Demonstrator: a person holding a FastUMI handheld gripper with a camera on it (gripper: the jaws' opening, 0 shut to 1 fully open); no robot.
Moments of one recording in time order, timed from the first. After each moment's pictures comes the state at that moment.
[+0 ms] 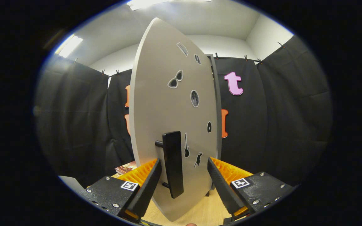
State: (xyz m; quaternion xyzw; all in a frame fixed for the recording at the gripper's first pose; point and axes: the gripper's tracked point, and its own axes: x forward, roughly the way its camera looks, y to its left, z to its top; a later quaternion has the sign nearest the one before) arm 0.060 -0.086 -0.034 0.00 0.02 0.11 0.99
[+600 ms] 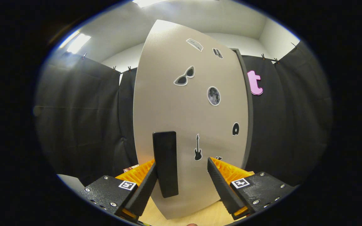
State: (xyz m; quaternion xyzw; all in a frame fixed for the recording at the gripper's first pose) arm 0.111 0.003 -0.044 -0.01 0.02 0.17 0.99
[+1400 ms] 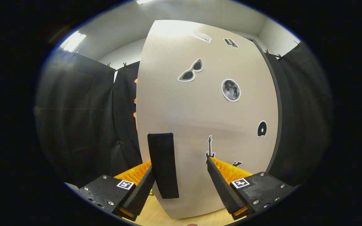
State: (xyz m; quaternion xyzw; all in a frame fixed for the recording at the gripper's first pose) arm 0.169 0.056 -0.050 0.00 0.03 0.15 0.99
